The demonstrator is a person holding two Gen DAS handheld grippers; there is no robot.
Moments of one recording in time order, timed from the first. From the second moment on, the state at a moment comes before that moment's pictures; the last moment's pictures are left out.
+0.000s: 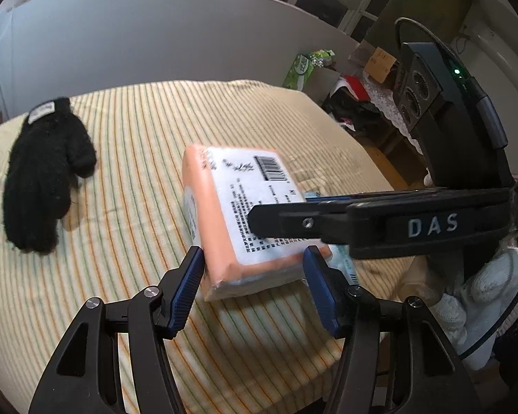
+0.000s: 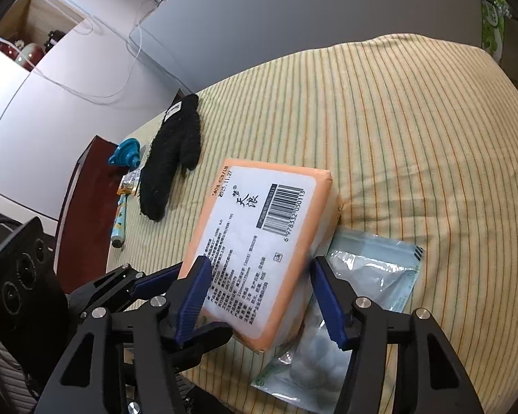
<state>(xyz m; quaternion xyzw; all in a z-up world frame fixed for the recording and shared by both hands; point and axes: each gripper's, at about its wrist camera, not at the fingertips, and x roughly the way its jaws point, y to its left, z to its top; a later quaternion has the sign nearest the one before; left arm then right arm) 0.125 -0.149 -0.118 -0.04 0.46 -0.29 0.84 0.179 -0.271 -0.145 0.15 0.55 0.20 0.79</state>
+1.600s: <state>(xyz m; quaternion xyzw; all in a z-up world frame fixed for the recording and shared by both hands) 0.112 0.146 -0.008 -0.12 0.33 -0.06 0.94 0.223 0.071 -0.017 0.00 0.45 0.43 0.78</state>
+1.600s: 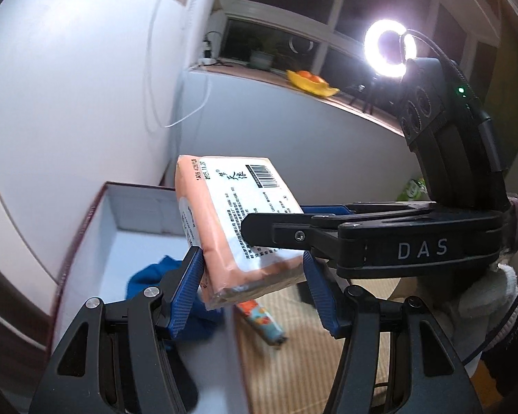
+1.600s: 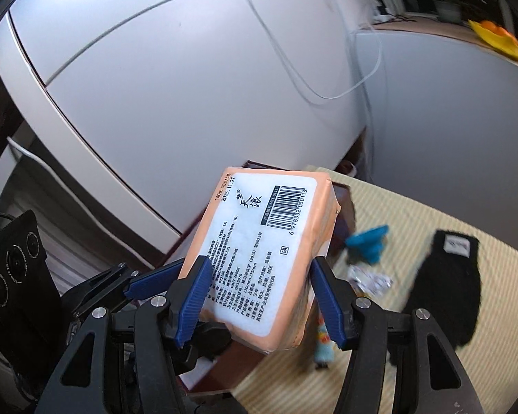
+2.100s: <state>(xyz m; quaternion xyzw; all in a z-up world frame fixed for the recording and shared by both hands) 0.149 0.189 -0.035 -0.11 0.36 0.00 0.93 0.268 0.137 -0.045 -0.02 0.48 0.44 0.76</state>
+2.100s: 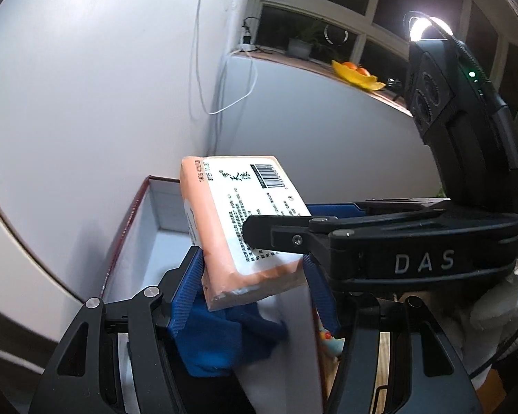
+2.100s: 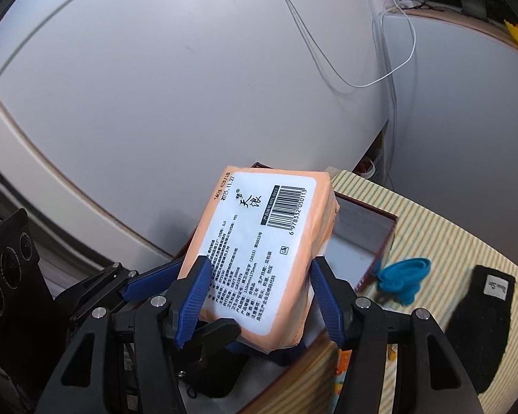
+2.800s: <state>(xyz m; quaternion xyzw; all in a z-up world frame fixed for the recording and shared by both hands) 0.136 0.181 -0.035 -0.13 0.35 0.00 0.93 0.267 0.091 -0.029 -0.03 0.46 0.41 0.79</state>
